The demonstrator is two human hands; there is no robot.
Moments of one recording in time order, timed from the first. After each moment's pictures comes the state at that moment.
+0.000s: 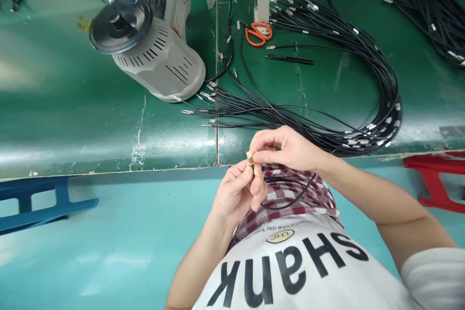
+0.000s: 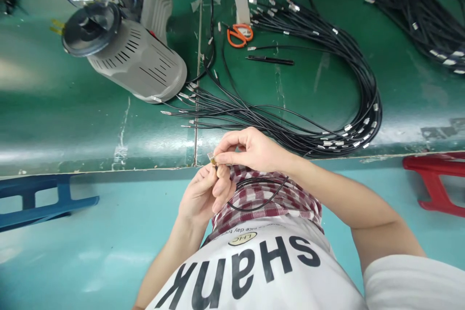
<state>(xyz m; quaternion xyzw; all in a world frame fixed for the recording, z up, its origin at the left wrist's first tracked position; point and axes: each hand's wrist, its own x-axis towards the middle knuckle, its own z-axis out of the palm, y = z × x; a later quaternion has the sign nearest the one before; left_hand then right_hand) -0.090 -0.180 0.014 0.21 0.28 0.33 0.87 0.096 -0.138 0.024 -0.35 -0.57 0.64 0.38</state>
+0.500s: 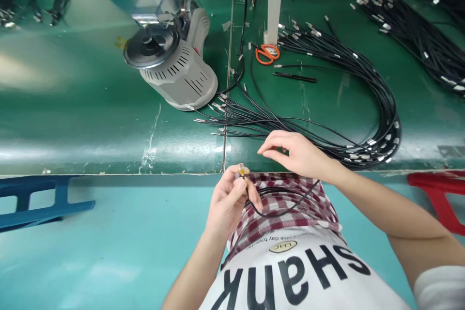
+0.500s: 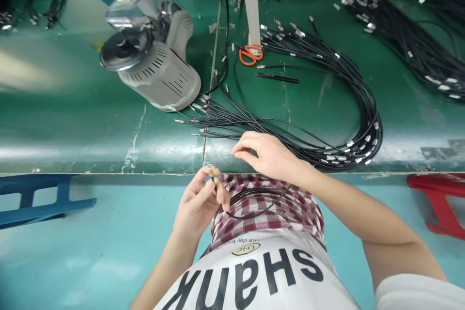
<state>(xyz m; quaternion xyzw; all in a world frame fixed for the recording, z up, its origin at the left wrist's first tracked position) -0.117 -0.188 0.015 0.29 0.36 0.39 0.80 0.105 -0.134 0.031 -0.47 -0.74 0.40 0.28</state>
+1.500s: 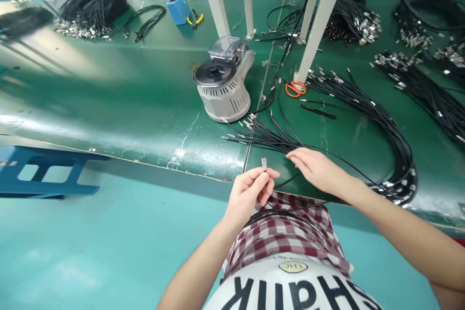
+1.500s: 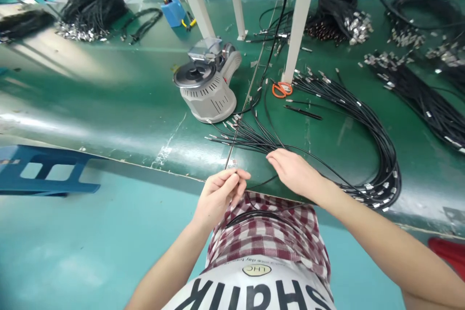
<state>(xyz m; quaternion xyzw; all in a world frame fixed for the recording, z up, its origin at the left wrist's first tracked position) -0.118 -0.156 0.040 0.36 0.40 0.42 0.73 0.113 -0.114 0.033 -0.50 -0.79 0.31 0.17</state>
